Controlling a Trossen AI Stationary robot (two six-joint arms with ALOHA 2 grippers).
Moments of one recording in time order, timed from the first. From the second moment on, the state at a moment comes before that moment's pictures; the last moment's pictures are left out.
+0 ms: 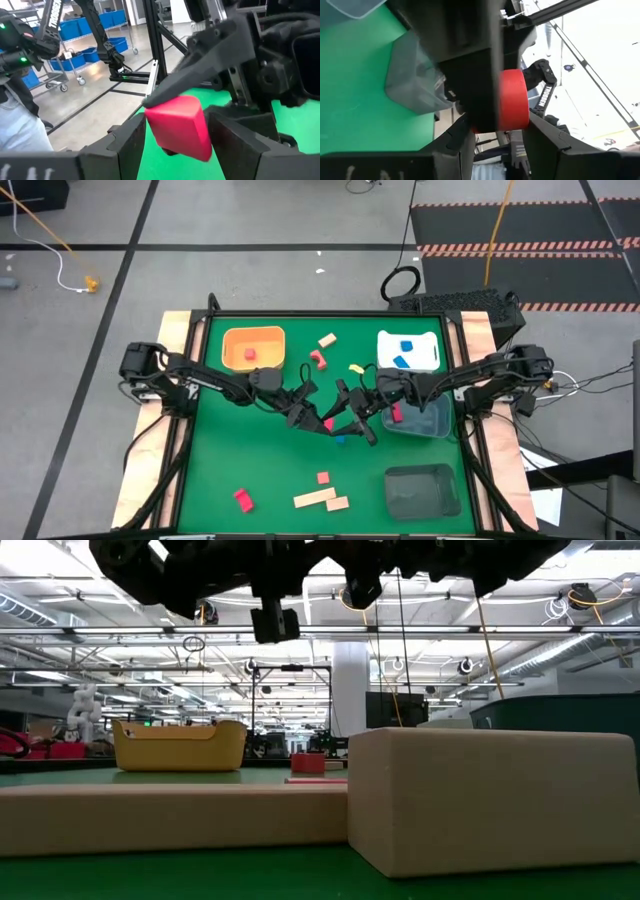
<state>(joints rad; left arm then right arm) -0.05 1.64 0.79 0.83 0.55 -1.16 0.07 1.50 0.79 0.59 -0.42 0.12</state>
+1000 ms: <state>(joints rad) -0.04 1.64 0.79 0.84 0.51 -1.16 0.07 1.50 0.78 0.61 -0.43 0.12</state>
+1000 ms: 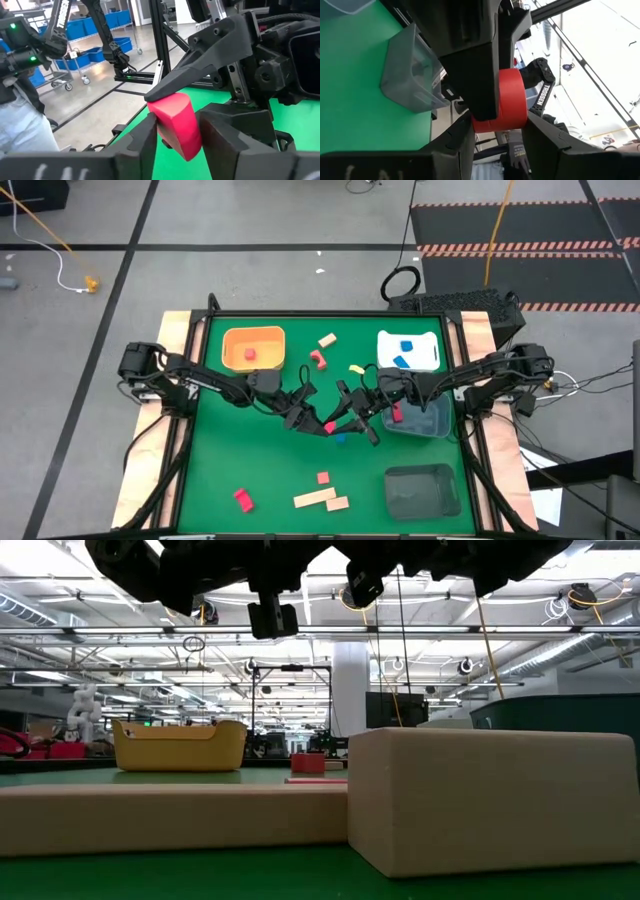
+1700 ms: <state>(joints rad) -0.02 1.64 0.79 0.84 0.46 -1.17 0.07 1.50 0.78 0.62 -0.38 0.11</state>
